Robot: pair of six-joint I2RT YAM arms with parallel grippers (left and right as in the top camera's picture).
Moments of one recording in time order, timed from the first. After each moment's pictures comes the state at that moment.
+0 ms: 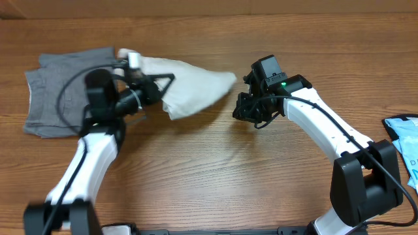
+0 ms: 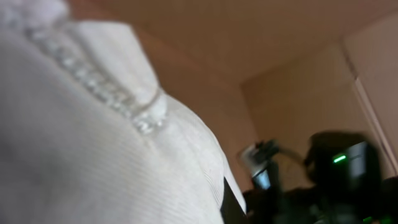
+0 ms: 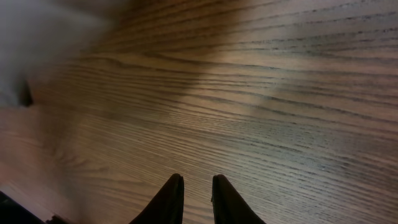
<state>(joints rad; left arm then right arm) 0.05 1.45 0.81 0.30 0.84 -0.73 0.37 1.79 1.30 -0.79 -0.40 0.47</state>
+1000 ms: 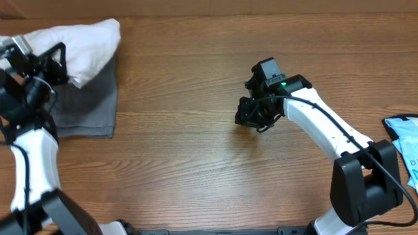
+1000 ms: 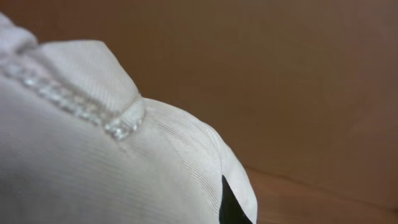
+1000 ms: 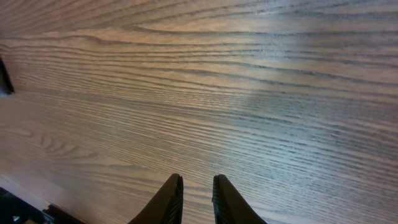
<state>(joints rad) 0.54 1.55 1.06 0.30 0.69 -0.37 0.37 1.79 1.30 -0.87 -0.40 0.46</state>
